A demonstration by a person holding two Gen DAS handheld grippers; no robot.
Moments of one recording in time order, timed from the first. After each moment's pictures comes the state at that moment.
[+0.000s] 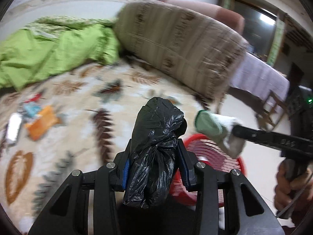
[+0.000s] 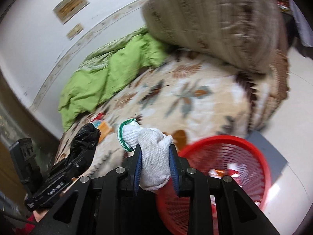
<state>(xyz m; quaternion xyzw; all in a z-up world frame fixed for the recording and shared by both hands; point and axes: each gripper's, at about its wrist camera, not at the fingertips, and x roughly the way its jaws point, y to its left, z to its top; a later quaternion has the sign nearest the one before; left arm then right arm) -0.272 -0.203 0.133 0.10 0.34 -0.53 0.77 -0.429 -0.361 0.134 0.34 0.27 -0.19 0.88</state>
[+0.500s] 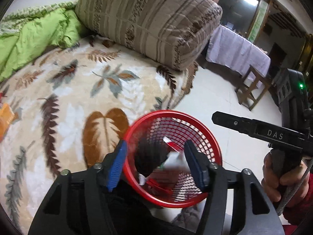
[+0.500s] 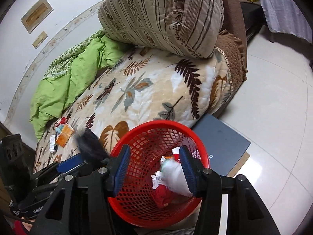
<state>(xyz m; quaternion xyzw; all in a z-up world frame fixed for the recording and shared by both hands) -0.321 -0.255 0.108 0.15 0.38 -0.58 0.71 -0.477 -0.389 0.114 0.35 0.30 -0.28 0.84</state>
